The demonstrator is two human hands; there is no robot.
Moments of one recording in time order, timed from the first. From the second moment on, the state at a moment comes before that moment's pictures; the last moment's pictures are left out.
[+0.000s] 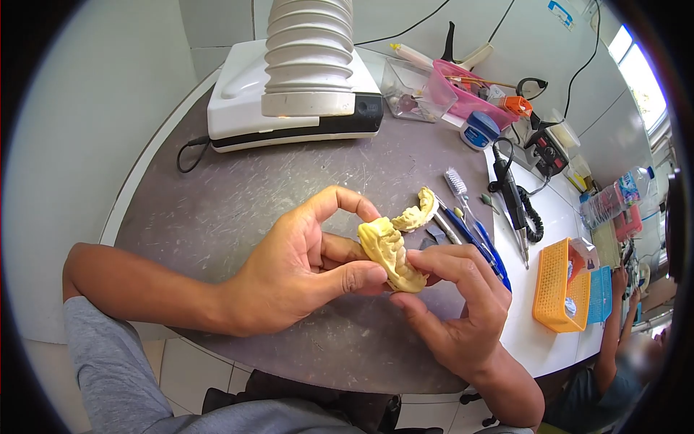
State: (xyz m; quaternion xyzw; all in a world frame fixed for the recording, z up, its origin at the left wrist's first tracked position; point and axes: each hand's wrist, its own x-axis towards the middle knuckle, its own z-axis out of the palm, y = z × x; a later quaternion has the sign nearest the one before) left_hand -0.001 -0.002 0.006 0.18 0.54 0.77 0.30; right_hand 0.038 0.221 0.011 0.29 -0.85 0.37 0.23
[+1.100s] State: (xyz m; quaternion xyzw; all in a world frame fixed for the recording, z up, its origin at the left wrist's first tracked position) left_hand -0.028 -0.015 0.002 0.47 0.71 0.53 0.02; right_hand 0.037 0.225 0.002 0.30 -0.83 0.43 0.20
